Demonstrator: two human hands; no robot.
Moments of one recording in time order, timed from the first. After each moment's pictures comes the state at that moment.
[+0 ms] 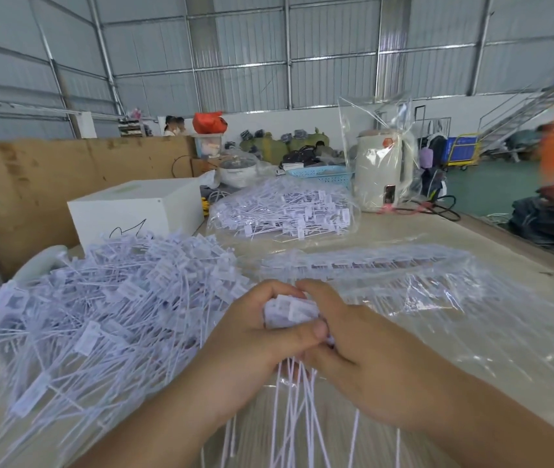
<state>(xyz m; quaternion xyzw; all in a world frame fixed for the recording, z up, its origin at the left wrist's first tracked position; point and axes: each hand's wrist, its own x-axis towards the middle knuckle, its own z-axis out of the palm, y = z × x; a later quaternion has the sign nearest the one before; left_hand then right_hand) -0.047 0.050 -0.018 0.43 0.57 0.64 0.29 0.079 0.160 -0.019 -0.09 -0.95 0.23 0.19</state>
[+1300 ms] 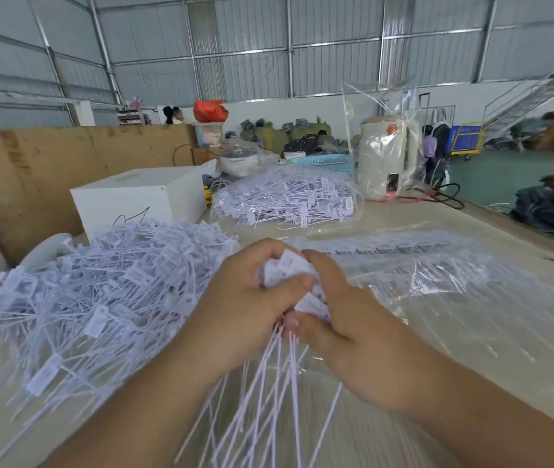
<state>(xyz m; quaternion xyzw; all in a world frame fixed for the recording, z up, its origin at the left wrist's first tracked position) -0.053 0.049 -0.003 0.47 0.61 0.62 0.17 0.068 0.152 -0.027 -0.09 -0.92 0.31 0.22</state>
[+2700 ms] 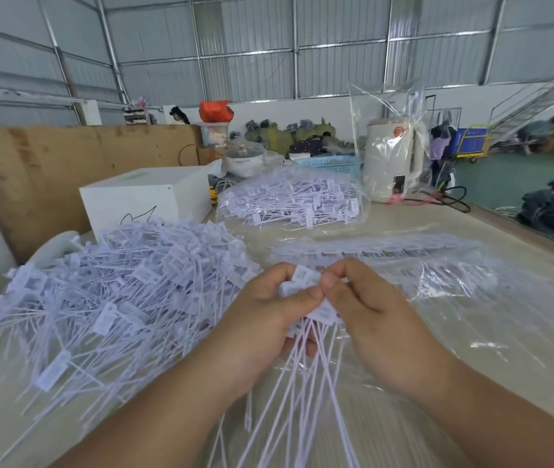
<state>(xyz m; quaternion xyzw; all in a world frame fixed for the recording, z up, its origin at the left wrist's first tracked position) -0.047 0.053 -0.017 0.39 0.56 0.65 0.33 0.060 0.160 -0.034 -0.11 -0.81 0.45 0.37</state>
